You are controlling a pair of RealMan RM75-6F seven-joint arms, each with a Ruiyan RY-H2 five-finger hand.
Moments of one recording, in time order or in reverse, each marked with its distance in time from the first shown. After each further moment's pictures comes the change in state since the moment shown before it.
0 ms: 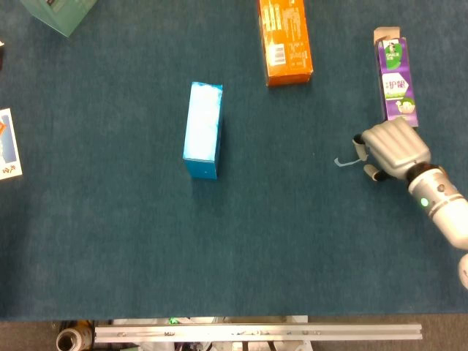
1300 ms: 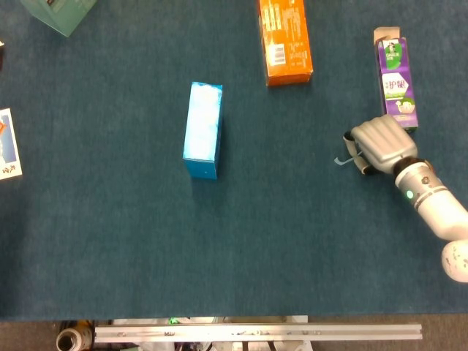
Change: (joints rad) left arm 0.001 0.001 0.002 0.008 -0.007 -0.006 -0.011; right arm 0.089 -0.062 -0.042 0.073 0.114 -0.006 -0.015
